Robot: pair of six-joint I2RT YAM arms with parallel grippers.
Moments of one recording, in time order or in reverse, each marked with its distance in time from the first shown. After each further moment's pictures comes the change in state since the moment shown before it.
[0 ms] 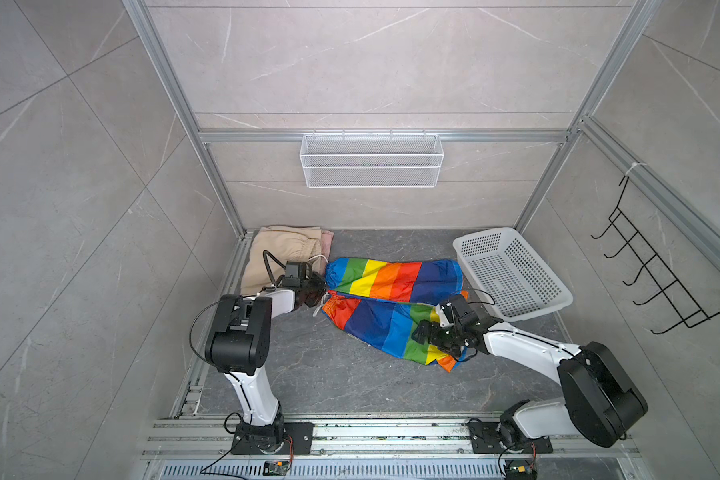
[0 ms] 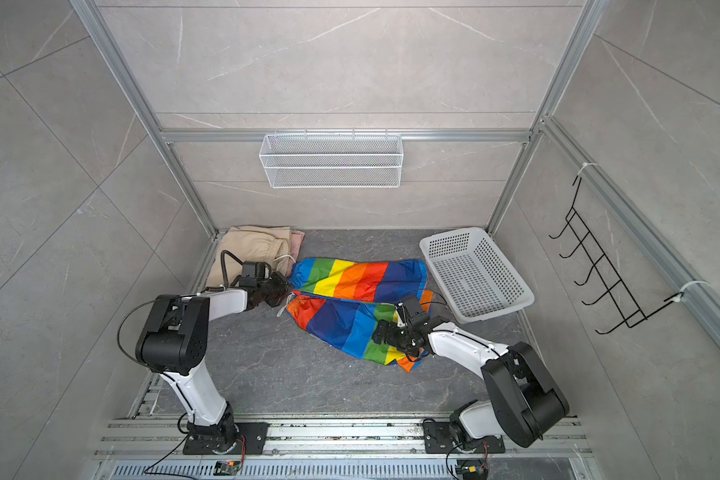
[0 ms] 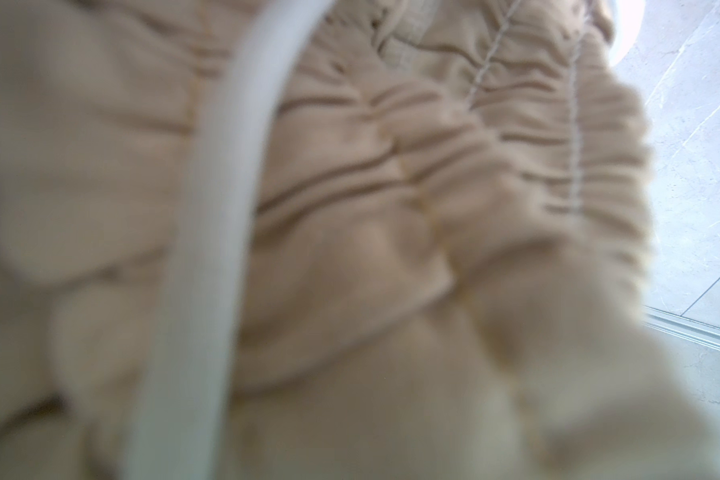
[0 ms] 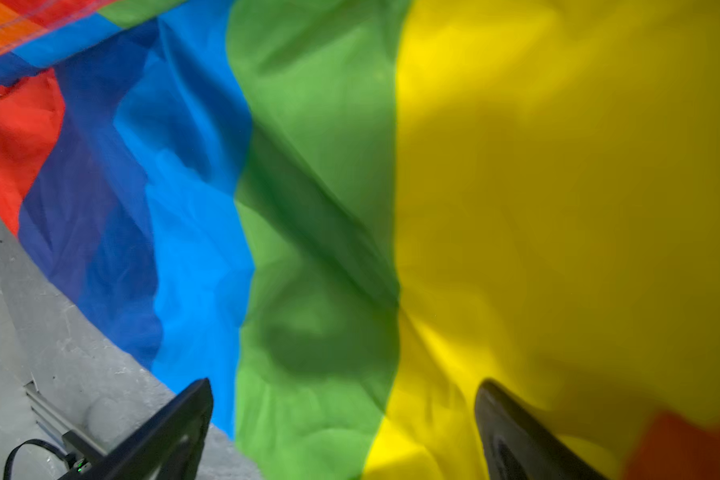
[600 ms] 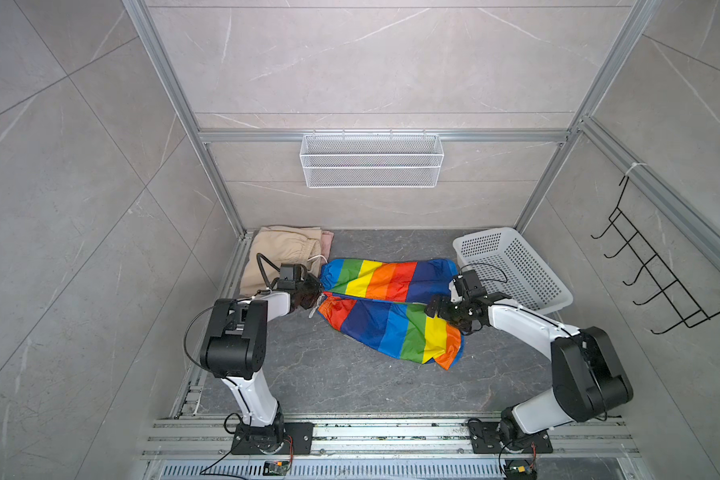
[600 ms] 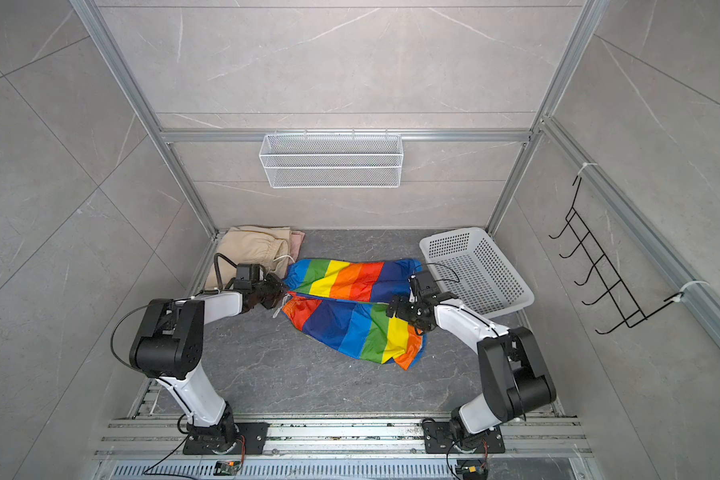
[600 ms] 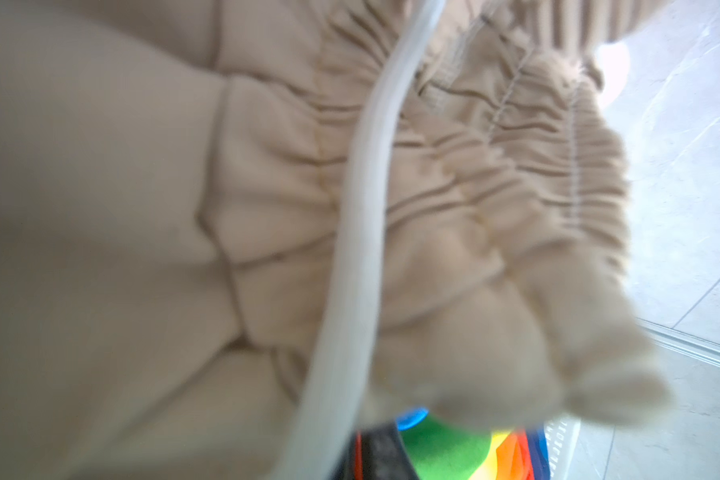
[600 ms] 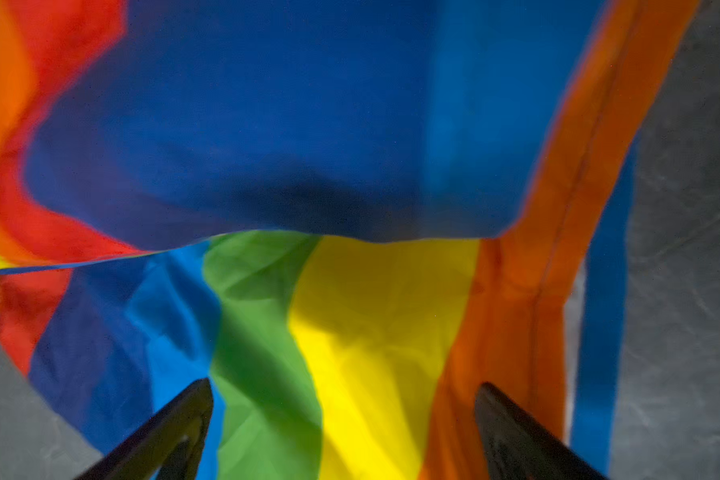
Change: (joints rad) left arm 0.035 -0.050 -0.054 0.009 0.000 -0.008; right arm -0.195 0.162 0.235 -0.113 0.064 -0.130
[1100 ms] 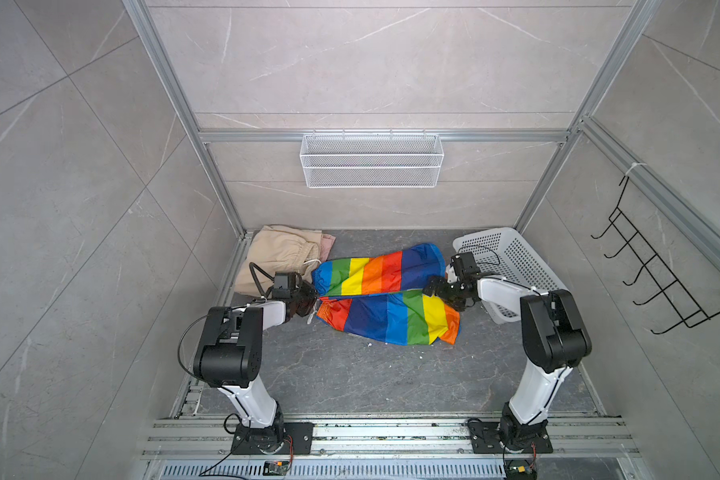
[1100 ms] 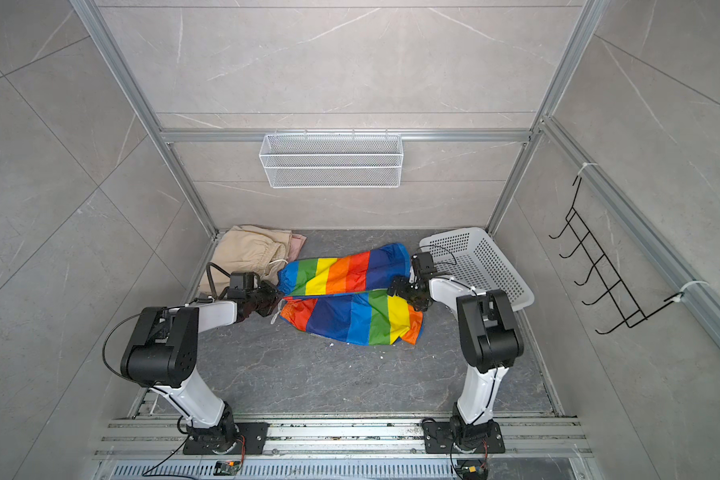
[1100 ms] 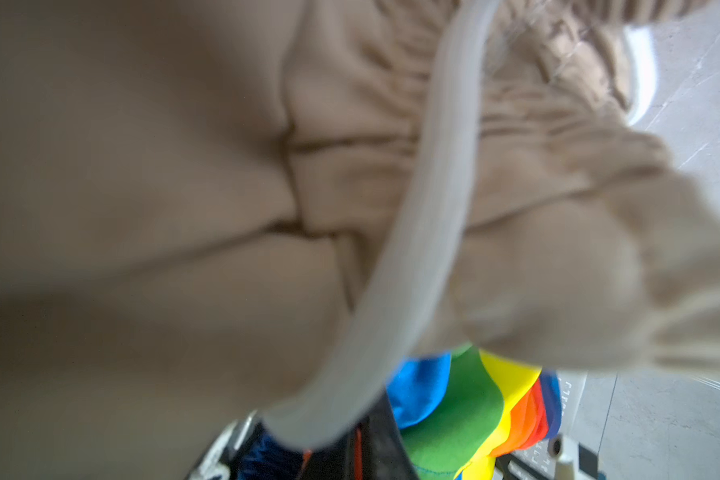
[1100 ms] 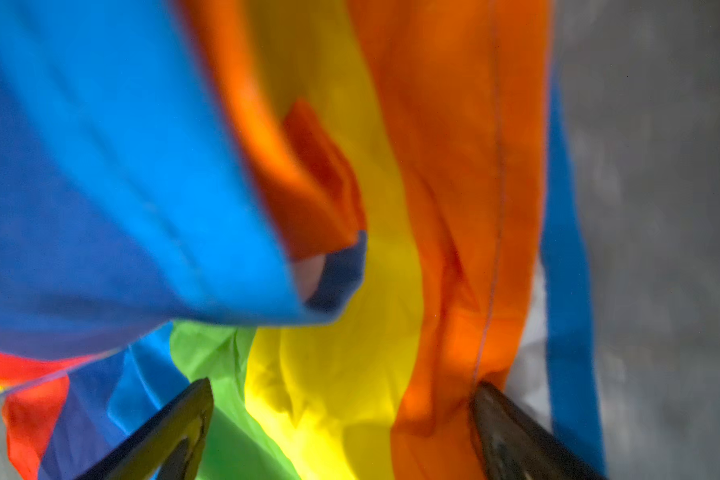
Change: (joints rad) left arm 0.030 -0.058 -0.114 0.058 0.000 -0.042; right arm -0.102 0.343 0.322 0.068 -0.072 -0.074
